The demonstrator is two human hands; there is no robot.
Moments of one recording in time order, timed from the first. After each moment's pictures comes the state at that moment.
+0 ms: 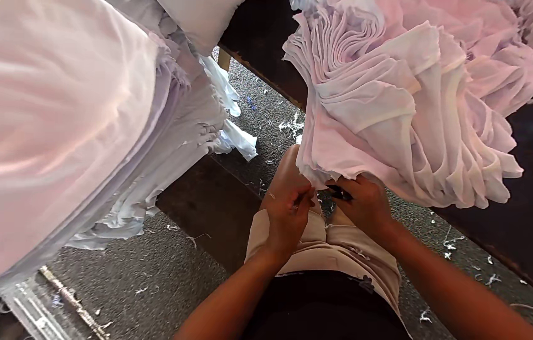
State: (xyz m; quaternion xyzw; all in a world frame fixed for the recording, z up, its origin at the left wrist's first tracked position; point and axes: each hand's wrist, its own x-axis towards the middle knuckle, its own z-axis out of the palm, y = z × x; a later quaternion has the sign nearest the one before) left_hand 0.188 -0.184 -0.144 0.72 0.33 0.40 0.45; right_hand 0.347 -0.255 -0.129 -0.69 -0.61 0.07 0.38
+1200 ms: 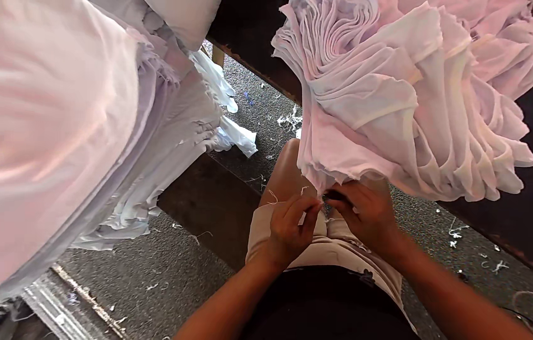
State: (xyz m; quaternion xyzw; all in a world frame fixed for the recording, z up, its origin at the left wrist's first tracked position) left_hand 0.178 -0.193 -0.149 0.79 0.18 0.46 0.35; right_hand 0.335 -0.283 -0.128 -0.67 -0.60 0.08 0.43
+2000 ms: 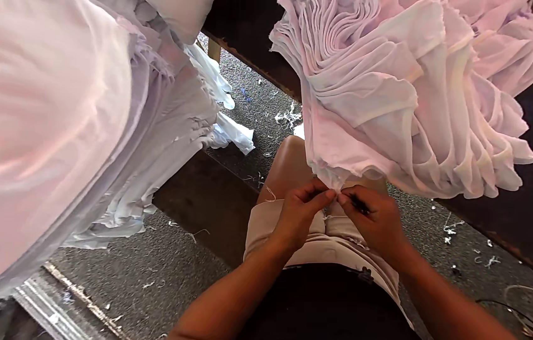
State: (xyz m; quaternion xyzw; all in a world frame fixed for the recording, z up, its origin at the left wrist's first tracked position) left_hand 0.201 -0.190 -0.113 0.41 0.32 0.24 0.82; right_hand 0.330 -0.294 -0.113 -0.68 -0.50 0.20 0.49
